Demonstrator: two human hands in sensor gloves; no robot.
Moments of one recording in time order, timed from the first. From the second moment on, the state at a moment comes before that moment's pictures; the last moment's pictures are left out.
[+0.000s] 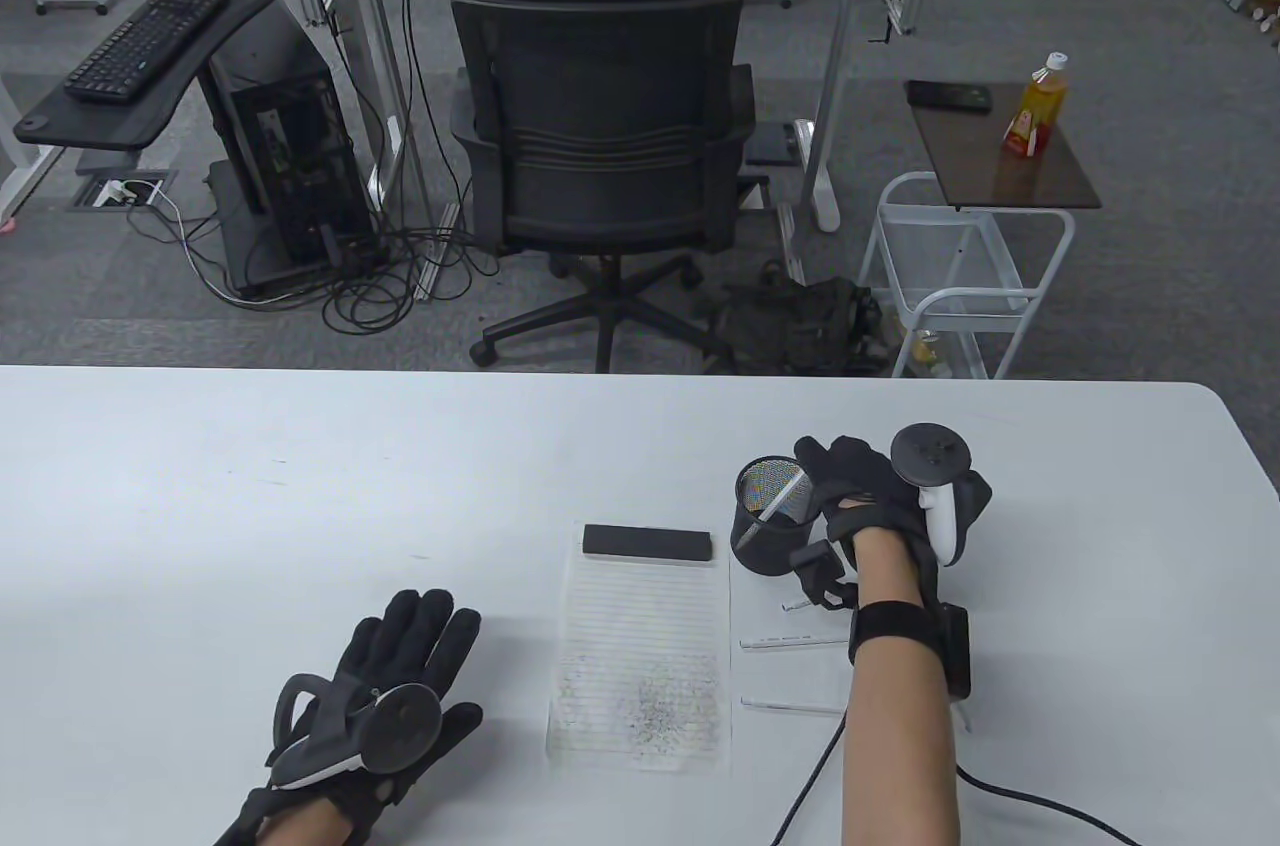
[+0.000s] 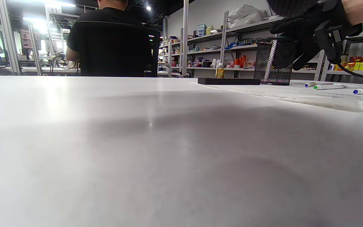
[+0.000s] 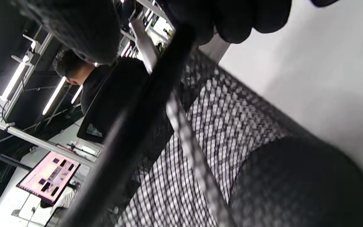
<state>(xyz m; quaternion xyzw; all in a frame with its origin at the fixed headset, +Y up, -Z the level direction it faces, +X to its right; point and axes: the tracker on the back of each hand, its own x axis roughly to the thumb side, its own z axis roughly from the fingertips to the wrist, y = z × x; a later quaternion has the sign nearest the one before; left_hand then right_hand) -0.242 -0.762 -0.313 0.01 -0.21 0.00 0.98 0.233 -0.737 -0.514 -0.14 0.01 0.87 0.47</state>
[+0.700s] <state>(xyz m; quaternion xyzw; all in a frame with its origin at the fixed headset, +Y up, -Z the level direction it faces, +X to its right) -0.242 -0.761 -0.310 0.01 -0.21 0.01 0.98 0.224 -0.732 -0.506 -0.14 -0.09 0.81 0.56</state>
